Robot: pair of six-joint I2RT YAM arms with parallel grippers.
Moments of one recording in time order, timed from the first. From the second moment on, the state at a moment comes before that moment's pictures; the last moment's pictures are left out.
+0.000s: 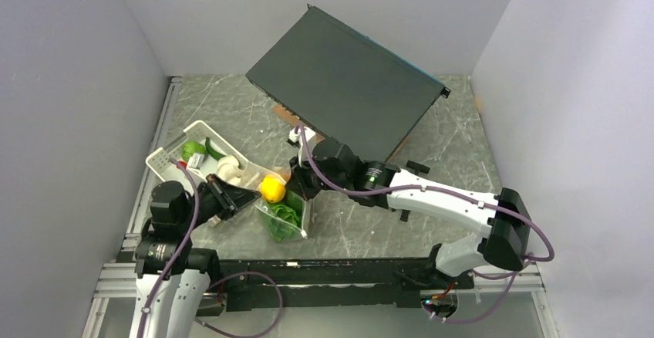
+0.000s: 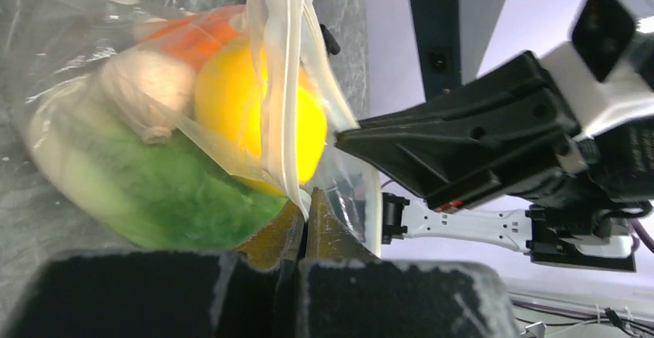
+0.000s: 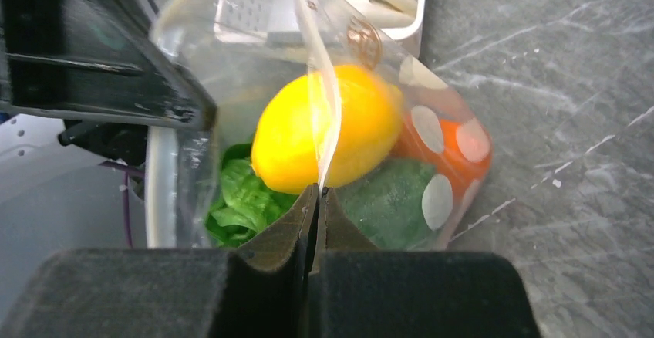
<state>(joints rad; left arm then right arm) -0.07 0.31 0.55 -0.59 0.66 -1.00 1.10 1.40 1.15 -0.21 -0.06 0.34</state>
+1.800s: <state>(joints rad) -0.11 0.08 0.44 -0.68 0.50 -1.10 1.31 1.60 1.33 -0.25 -0.05 0.45</state>
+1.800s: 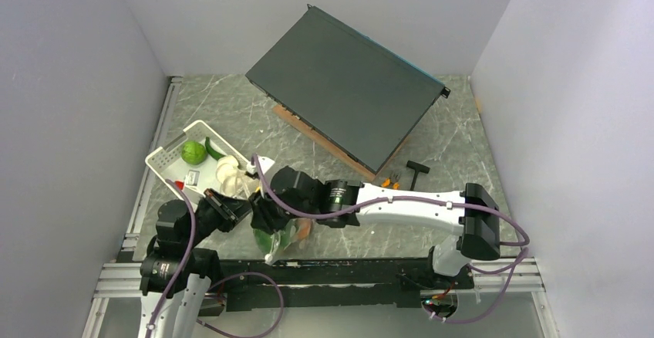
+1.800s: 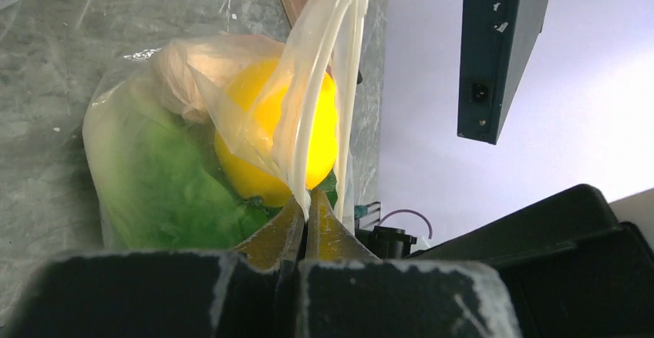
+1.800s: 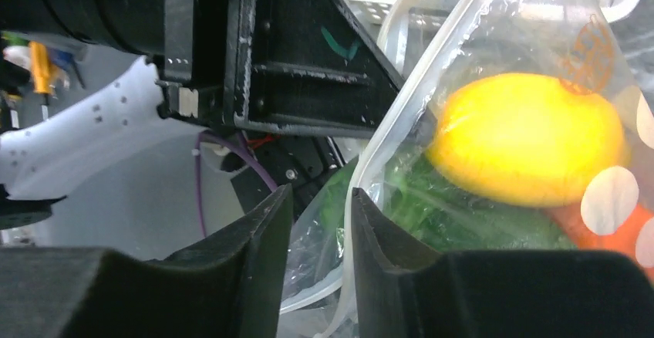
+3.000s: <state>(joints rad) -0.11 0.04 0.43 -0.75 0.44 -1.14 1.79 1.16 0.57 0.34 0.77 0.01</state>
